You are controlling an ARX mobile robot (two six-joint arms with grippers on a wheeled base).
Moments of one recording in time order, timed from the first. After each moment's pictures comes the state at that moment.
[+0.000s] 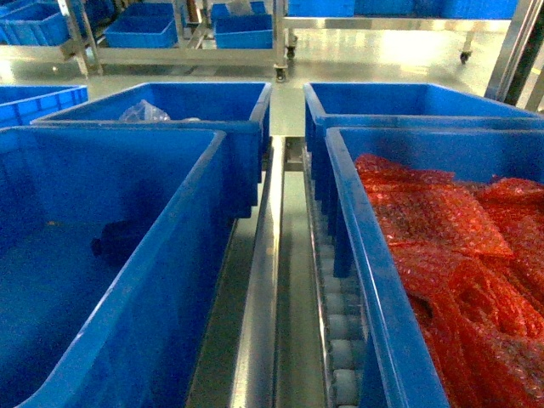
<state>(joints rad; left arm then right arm) 0.00 0.02 0.01 -0.01 0.00 -0.02 0.00 0.00 0.01 -0.01 0.00 0.00</state>
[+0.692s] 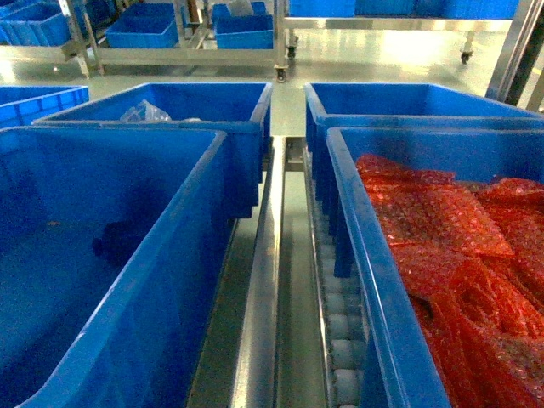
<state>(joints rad) 0.00 0.01 0.01 0.00 0.00 -0.01 0.00 0.00 0.01 -0.01 0.00 0.00</state>
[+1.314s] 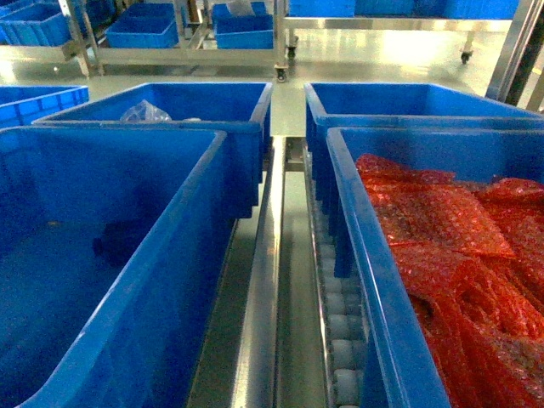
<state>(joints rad) 0.00 0.01 0.01 0.00 0.00 -0.01 0.00 0.00 0.01 -0.01 0.00 0.00</state>
